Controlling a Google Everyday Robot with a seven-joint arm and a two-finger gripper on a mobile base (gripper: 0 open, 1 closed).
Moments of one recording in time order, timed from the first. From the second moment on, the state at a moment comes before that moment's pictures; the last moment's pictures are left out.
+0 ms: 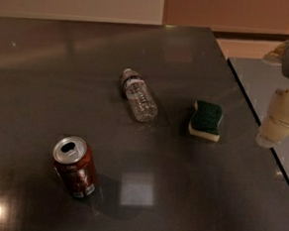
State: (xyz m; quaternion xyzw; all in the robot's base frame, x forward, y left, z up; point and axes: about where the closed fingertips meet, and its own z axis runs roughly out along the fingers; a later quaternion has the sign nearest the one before) arm 0.439 -0.216 0.977 -0.60 0.78 -0.03 0.16
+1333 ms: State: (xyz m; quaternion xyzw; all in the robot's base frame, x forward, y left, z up) arm 0.535 -0.138 0.959 -0.53 0.83 0.00 0.15
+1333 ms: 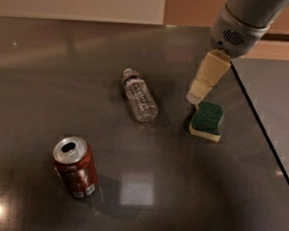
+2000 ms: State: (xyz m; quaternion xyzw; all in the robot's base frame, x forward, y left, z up) arm 0.576 -0.083 0.935 -0.43 0.89 0.03 0.13
